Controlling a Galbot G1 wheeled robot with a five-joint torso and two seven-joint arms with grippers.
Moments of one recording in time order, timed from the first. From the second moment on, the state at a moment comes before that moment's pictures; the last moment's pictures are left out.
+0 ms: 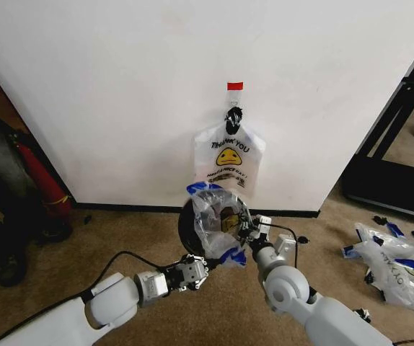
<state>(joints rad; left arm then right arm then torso) 0.97 -0.68 0.21 -1.95 -0.01 -0.07 0.33 -0.98 0.98 -0.17 1.88 1.12 0.03 0.51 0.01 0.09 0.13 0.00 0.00</state>
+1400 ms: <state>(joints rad) 0.99 -0.70 0.02 -1.83 0.30 -0.22 0.46 -1.02 0.96 -0.10 1.92 1.18 0.02 0.49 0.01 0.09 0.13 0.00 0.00</state>
